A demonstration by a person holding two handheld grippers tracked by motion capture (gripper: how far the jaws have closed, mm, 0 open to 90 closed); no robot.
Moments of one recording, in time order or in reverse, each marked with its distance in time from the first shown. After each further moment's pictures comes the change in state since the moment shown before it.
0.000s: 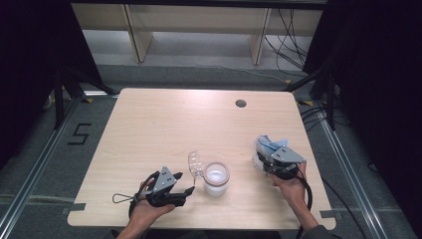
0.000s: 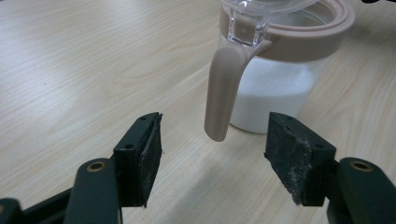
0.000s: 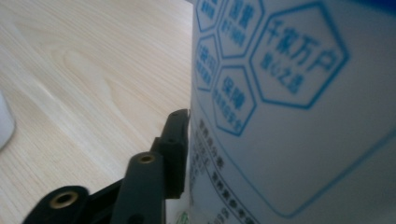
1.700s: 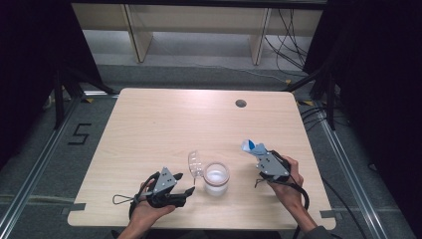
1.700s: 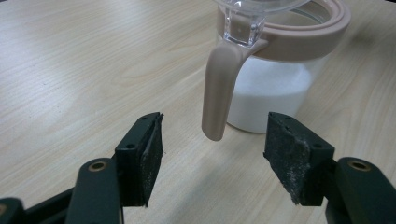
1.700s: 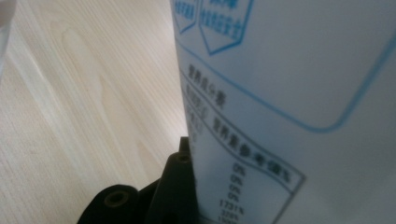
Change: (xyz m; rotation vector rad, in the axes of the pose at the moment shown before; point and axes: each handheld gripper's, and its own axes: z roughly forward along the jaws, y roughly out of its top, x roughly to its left) left arm -0.003 -0.001 0.000 -0.002 0.001 -0.004; right arm 0.035 0.028 -0.012 -0.021 -0.132 -0.434
